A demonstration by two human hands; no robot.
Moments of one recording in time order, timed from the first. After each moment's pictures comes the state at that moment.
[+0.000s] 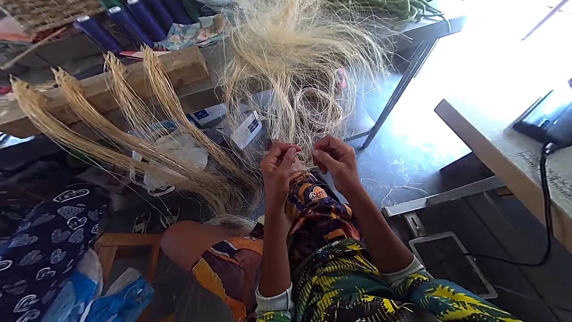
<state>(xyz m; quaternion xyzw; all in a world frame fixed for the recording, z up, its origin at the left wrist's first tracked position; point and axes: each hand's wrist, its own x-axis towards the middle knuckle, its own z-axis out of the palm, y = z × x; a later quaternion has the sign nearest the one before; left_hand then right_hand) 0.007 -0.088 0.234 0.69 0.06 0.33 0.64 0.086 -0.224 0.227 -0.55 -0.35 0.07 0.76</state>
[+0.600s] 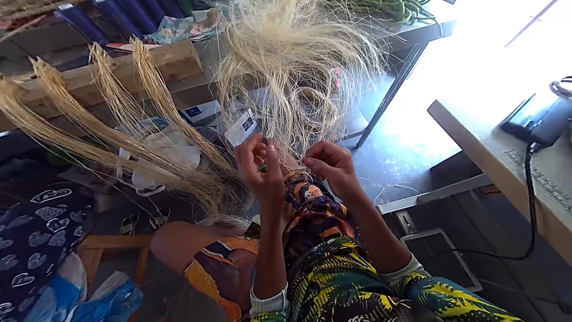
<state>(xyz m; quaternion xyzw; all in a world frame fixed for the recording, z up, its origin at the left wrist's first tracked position) -0.005 -0.090 0.245 0.74 0.11 0.52 0.41 0.074 -0.230 0.235 -0.50 -0.39 0.12 0.77</state>
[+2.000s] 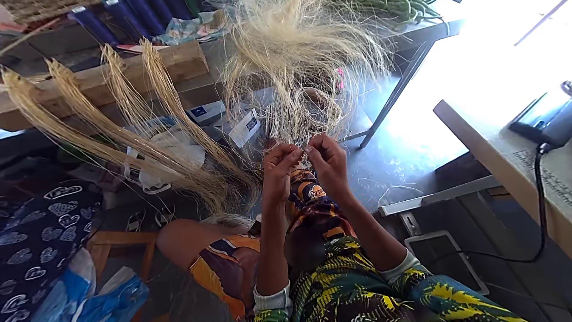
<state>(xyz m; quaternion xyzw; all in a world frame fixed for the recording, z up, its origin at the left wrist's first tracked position) 0.002 -0.089 0.233 0.55 0.01 0.26 0.79 0.062 -0.204 0.237 -0.60 -0.32 -0.01 0.73</state>
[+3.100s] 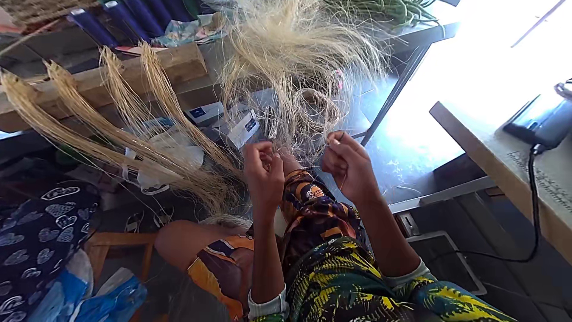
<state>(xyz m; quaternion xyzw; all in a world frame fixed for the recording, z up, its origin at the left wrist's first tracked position) -0.021 -0.082 0.251 0.82 0.17 0.34 0.43 0.073 -0.244 0.257 -0.41 -0.24 0.22 0.85</state>
